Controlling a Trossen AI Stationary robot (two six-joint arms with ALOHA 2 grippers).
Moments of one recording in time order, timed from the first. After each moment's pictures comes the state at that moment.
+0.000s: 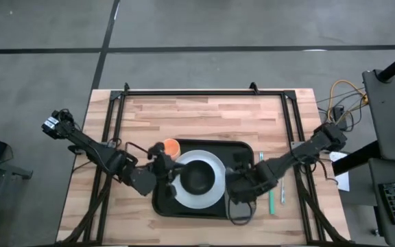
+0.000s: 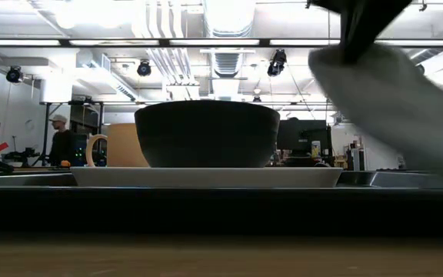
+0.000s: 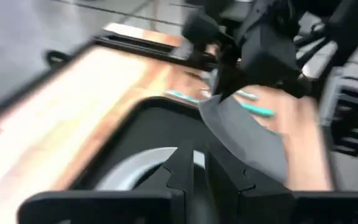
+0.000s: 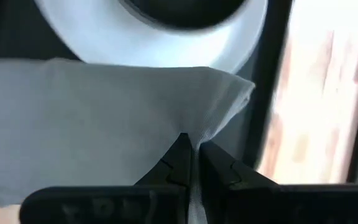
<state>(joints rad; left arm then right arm) -0.54 1.37 1.24 -0.42 -0.74 -0.53 0.51 1.74 1.52 -1.24 0.40 0.32</state>
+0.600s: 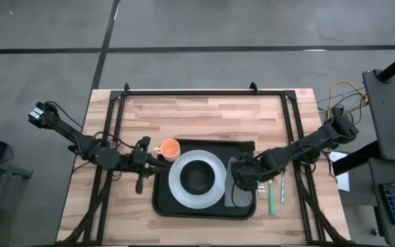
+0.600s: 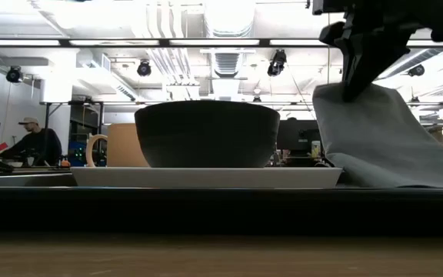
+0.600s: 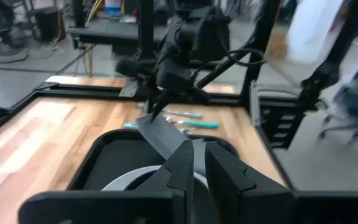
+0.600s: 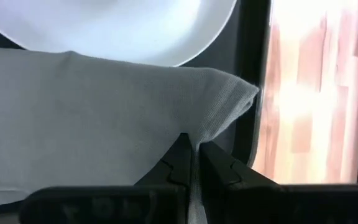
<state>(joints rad) -0.54 0.92 0.72 0.03 -0.49 -0.21 0.41 1.57 1.19 -1.01 0.43 0.29</state>
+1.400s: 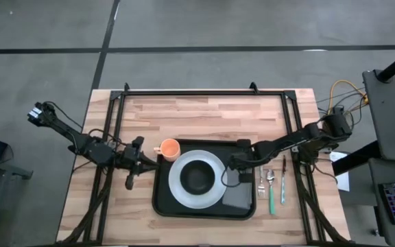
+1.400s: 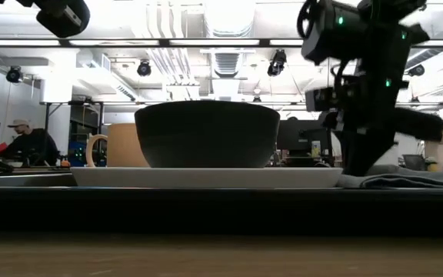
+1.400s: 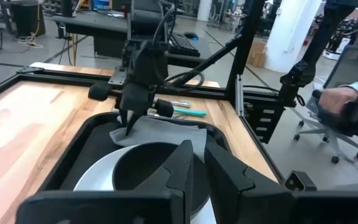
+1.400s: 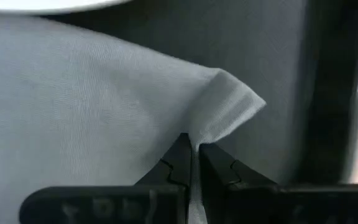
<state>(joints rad) -0.54 0.68 0.48 0.08 -0.42 -0.24 0.18 1.62 0.83 -0.57 0.20 0.16</state>
